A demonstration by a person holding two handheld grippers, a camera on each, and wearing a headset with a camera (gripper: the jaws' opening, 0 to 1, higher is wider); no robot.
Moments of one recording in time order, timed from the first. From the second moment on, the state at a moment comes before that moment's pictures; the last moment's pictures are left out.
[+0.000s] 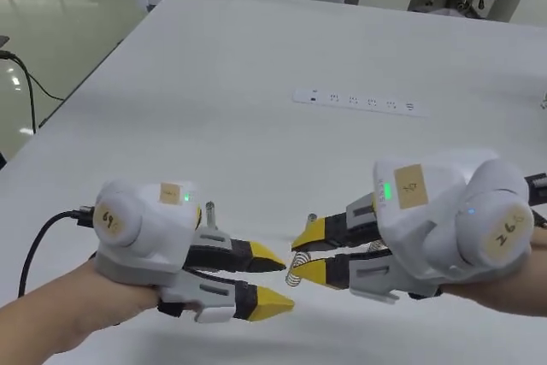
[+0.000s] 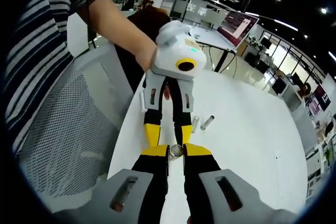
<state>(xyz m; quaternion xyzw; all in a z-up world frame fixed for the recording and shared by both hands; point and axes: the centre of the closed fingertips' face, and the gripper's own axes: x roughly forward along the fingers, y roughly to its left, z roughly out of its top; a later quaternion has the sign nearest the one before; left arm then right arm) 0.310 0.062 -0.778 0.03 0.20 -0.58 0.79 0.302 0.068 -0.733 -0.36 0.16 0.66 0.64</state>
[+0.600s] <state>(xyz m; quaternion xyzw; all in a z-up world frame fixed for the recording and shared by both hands) 0.308 0.102 -0.783 0.01 0.21 -0.54 0.82 0.314 0.057 -0.742 -0.37 0.17 0.64 0.65</state>
